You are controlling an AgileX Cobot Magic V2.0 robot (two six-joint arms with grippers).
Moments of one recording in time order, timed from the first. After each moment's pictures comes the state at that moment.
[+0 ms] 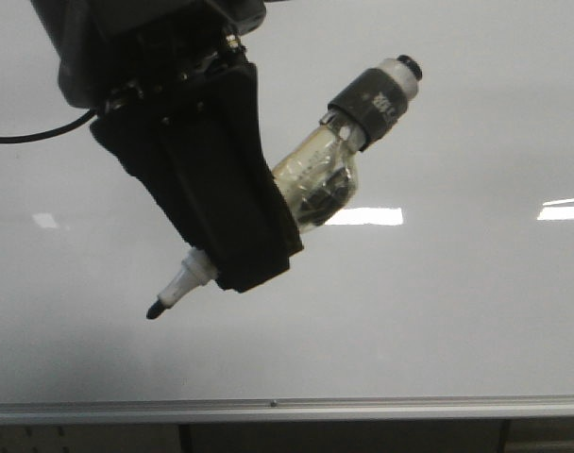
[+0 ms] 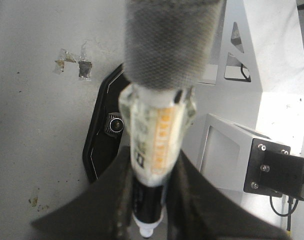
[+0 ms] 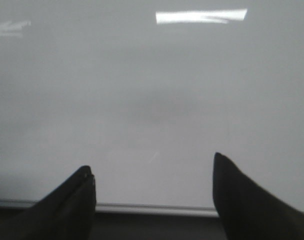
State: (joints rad) left arm -0.73 1.60 -1.26 -0.55 1.22 0.70; right arm 0.02 0.52 -0.62 0.13 0.63 -0.01
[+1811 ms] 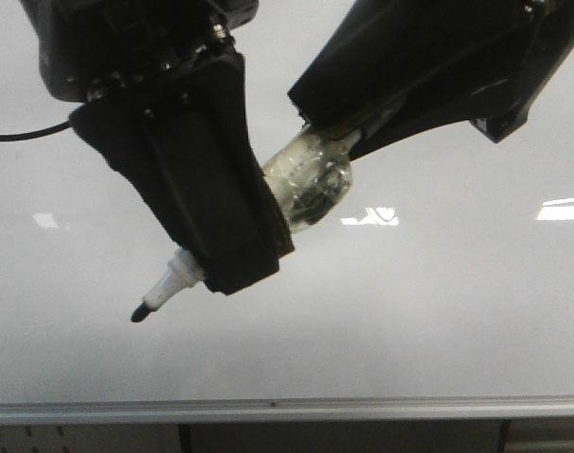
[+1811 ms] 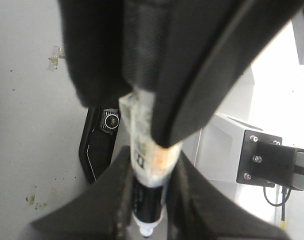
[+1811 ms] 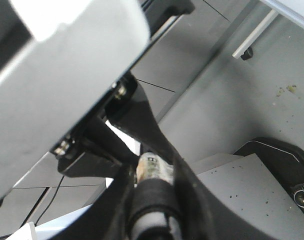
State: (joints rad) left arm -0.73 1.59 -1.26 -0.56 1.25 0.71; right arm 0.33 1.41 -0.96 1.07 1.17 -0.75
